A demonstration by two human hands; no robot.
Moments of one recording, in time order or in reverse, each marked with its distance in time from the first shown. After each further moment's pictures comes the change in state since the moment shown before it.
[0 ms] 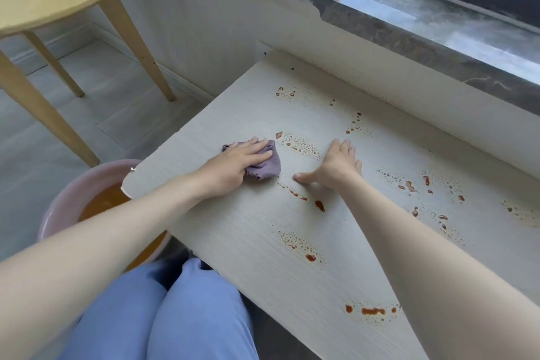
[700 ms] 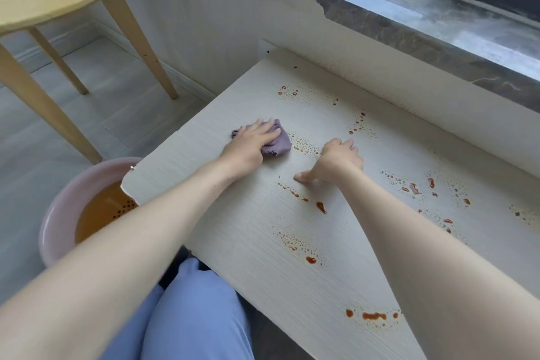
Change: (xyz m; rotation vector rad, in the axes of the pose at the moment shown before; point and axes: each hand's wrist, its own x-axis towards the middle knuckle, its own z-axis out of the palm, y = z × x) left_hand 0.042 0.020 0.004 0.013 0.126 -0.183; right_hand 0.002 -0.018 -0.015 -0.159 -0.072 0.079
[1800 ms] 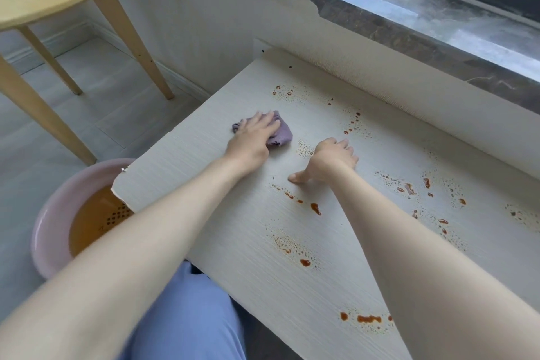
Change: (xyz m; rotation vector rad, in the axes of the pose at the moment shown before) left_hand 0.019 0.017 0.007 0.084 0.063 -0.026; right_hand 0.006 -0.004 0.001 -0.014 0.001 0.039
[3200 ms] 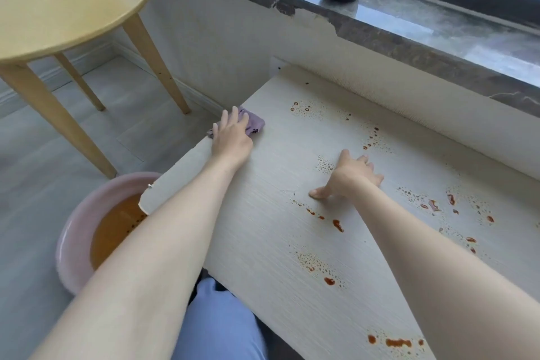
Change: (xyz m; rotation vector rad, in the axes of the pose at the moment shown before) left_hand 0.017 -0.064 -0.033 0.080 0.143 -0.337; right_hand 0.001 -0.001 0.000 0.017 -0.016 0.026
